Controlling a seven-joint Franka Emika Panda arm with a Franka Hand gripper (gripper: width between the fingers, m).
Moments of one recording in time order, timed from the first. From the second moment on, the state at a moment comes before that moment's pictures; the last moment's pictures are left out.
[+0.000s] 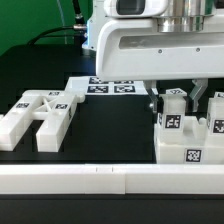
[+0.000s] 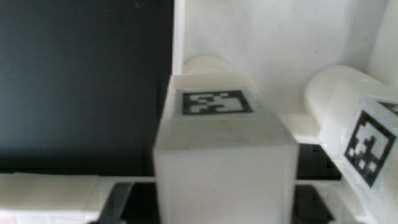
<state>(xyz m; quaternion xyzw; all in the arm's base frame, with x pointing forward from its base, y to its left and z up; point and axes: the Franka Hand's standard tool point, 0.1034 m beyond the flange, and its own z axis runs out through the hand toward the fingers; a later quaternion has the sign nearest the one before) 0.644 0.047 0.079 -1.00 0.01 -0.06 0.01</state>
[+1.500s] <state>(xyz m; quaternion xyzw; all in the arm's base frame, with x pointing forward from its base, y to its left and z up) 0.645 0.037 0.077 -0.85 0.53 -0.05 0.03</state>
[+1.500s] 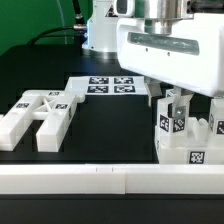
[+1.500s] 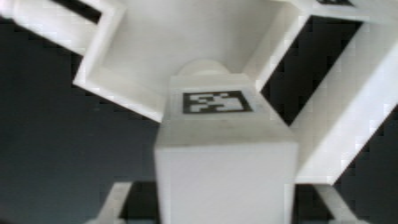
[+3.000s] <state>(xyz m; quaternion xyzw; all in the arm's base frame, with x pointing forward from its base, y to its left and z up) 0.644 0.044 0.076 -1.00 0.03 -0.06 0.00</state>
